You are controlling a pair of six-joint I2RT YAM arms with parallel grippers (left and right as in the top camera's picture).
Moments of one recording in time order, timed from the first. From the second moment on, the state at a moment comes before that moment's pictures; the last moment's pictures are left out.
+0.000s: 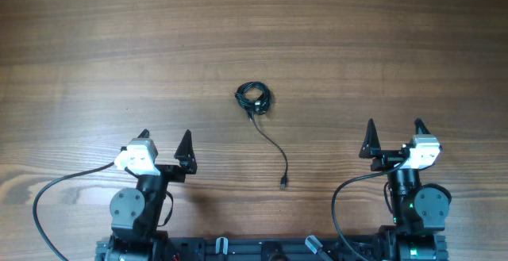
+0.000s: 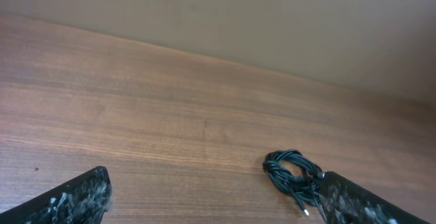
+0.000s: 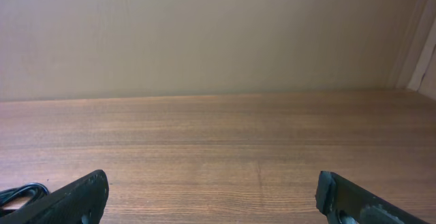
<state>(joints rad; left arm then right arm) -0.11 0.01 0.07 -0.20 0.02 -0.27 -0.03 0.02 0.01 0.00 -0.03 0.04</state>
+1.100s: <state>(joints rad) -0.11 0.52 0.43 -0.20 0.09 -0.30 -0.03 0.02 0.01 0.00 -0.03 0.04</state>
